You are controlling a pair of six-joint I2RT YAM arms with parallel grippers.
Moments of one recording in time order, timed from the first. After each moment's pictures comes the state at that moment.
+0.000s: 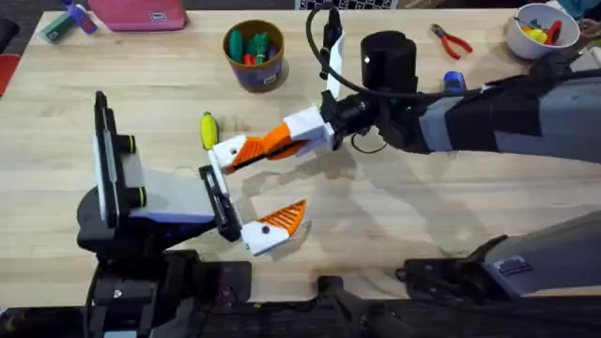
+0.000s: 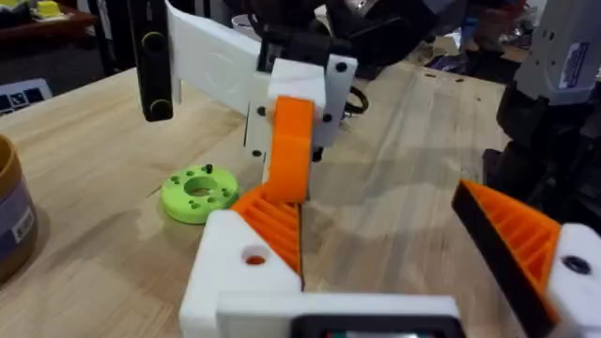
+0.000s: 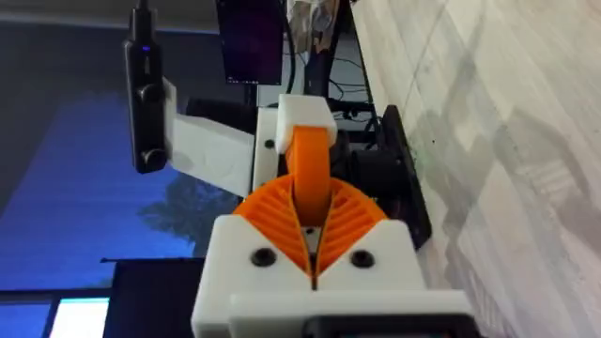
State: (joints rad) left arm 0.03 0.01 0.01 -0.13 1.18 0.02; right arm 0.54 1.71 0.76 0.53 -1.33 1.03
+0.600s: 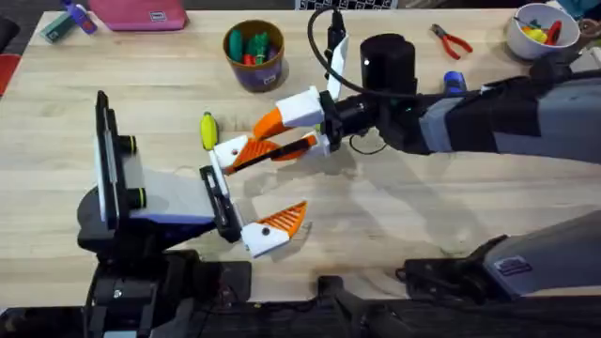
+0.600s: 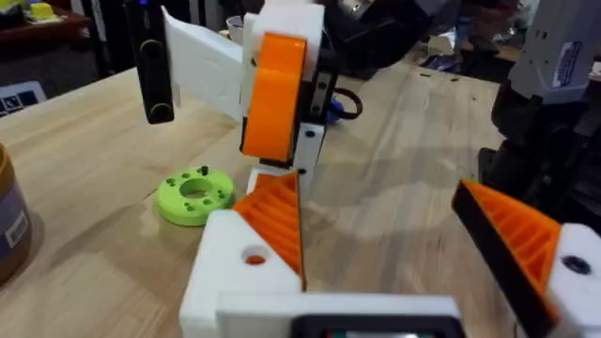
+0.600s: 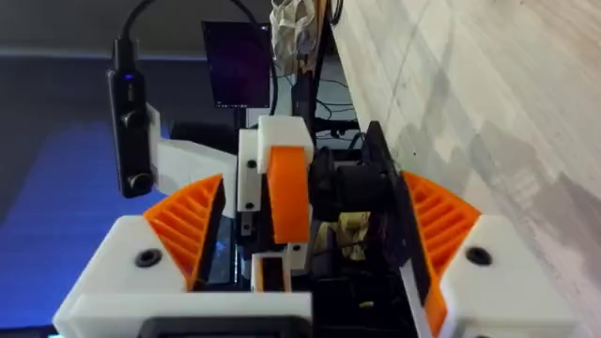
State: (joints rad) left arm 0.02 0.01 0.01 -0.13 1.19 0.02; right arm 0.53 1.71 0.76 0.51 -1.26 1.03
